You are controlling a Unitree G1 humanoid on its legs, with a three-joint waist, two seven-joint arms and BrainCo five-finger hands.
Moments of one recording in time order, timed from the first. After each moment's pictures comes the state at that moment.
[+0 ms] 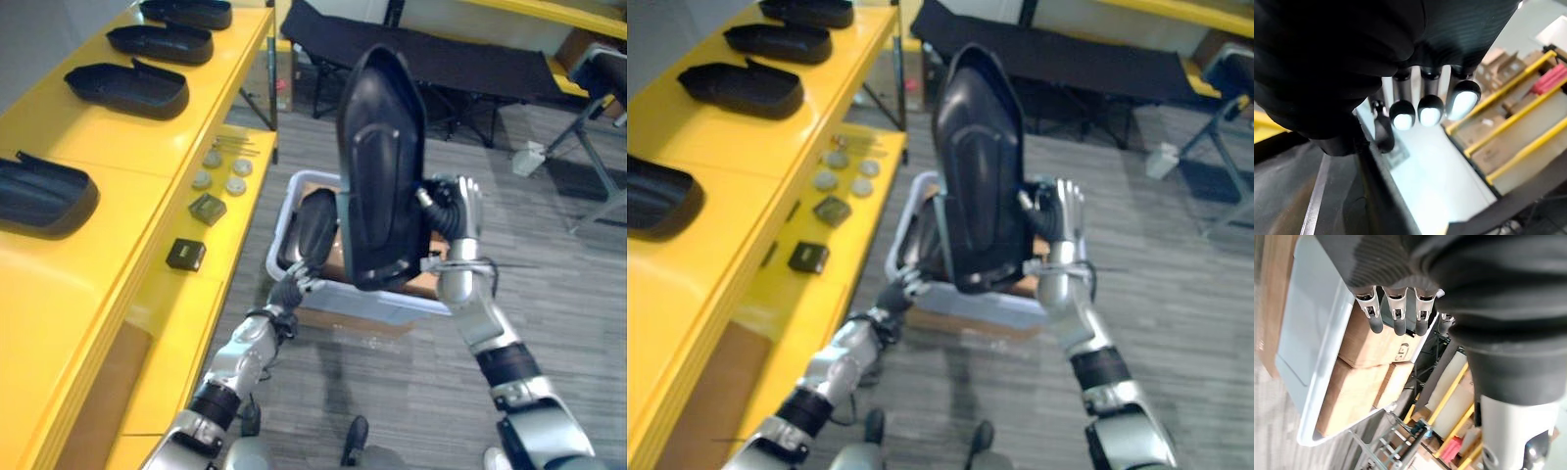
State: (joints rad) left arm -0.32 0.16 -0.34 0.38 -0.67 0.06 -0.03; right arm -0.48 -0.38 0.19 0.34 -0.52 -0.13 -0.56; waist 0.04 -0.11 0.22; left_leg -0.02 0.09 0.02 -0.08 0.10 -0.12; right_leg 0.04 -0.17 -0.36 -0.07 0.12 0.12
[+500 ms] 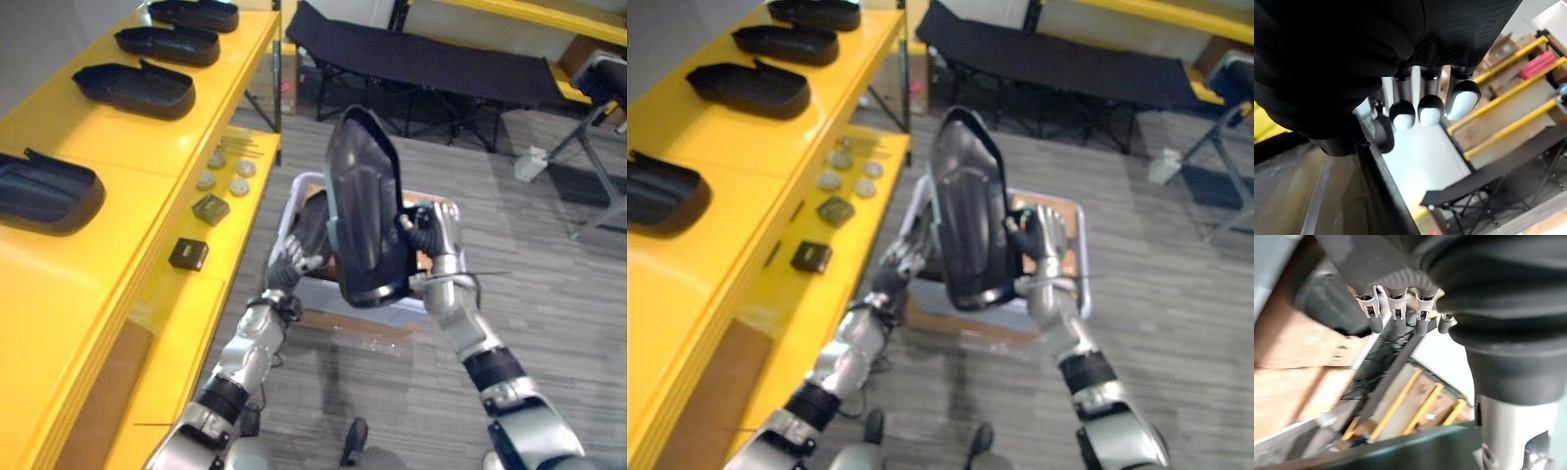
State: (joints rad) left arm -0.36 0.14 -0.31 0.33 -0.74 -0.17 0.10; right arm -0.47 -0.34 0.23 0.45 -0.56 -0.10 -0.54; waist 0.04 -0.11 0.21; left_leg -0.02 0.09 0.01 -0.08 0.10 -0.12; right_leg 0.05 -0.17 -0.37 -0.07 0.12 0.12
